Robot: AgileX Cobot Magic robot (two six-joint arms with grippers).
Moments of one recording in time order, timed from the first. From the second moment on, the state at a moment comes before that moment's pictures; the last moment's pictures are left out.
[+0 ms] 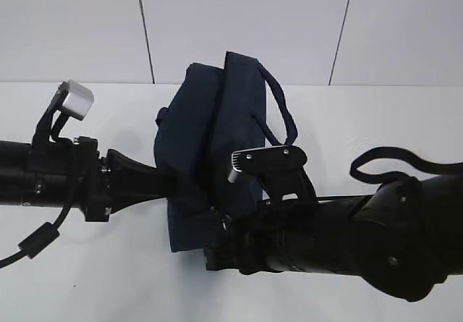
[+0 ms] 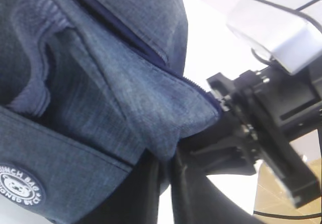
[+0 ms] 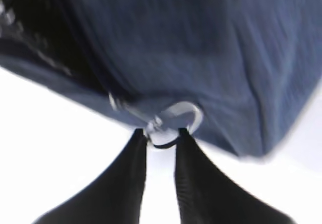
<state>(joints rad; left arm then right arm) -0.26 1.70 -0.63 -1.79 0.97 2.08 0.79 1.75 -0.74 0.13 -0.12 0.28</state>
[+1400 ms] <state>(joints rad) -0.26 1.70 -0.63 -1.79 0.97 2.08 0.79 1.82 -0.81 -0.22 -0.16 0.28</state>
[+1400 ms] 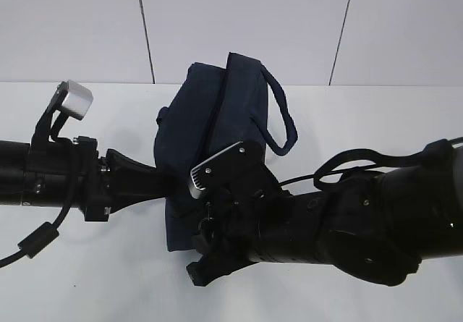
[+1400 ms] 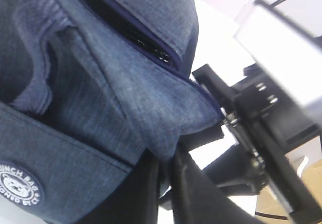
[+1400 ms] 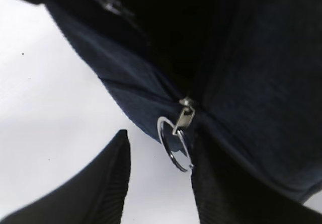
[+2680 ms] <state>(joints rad) -0.26 1.70 -0.63 -1.79 0.97 2.08 0.79 1.82 -0.82 -0.11 -0.17 0.28</state>
